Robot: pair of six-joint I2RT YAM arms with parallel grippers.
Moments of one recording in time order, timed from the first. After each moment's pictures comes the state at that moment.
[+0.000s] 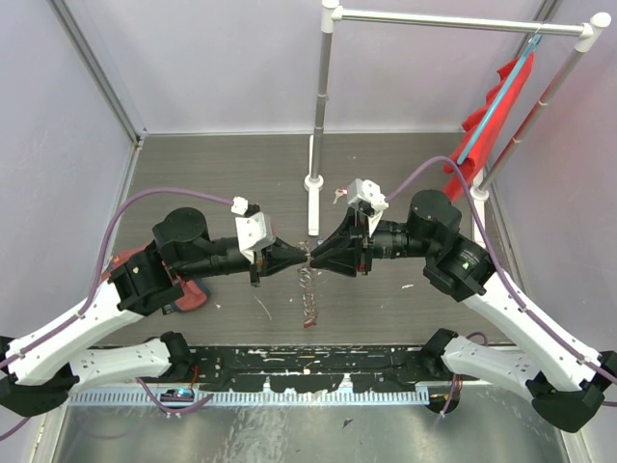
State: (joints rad) left arm -1.04 0.91 1.12 -0.32 0.34 0.09; right arm 0.76 0.91 1.08 -0.24 -0.78 0.14
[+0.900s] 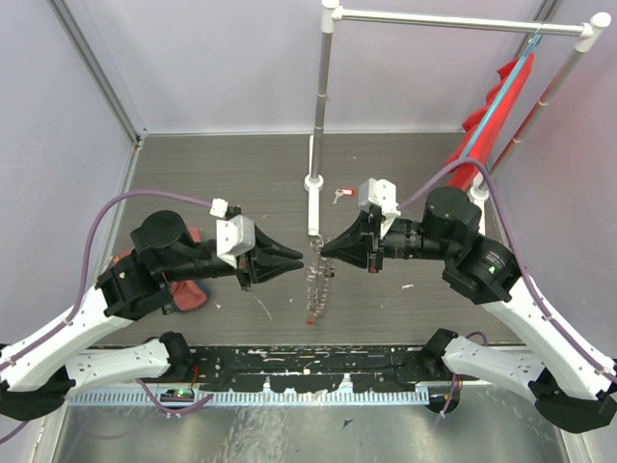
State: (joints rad) left arm -1.04 0.87 1.13 -0.26 0.43 0.06; right arm 0.78 0.91 1.24 -0.45 -0.68 -0.05
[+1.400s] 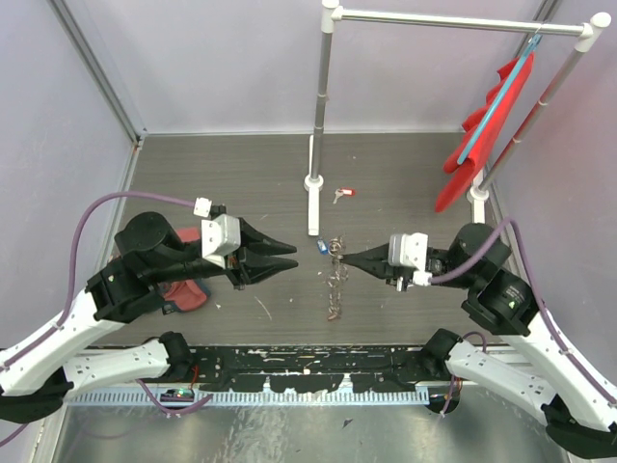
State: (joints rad) left arm -1.04 0.83 1.15 -0.25 0.43 0.06; right arm 0.77 0.68 1.04 -0.36 -0.62 -0.36
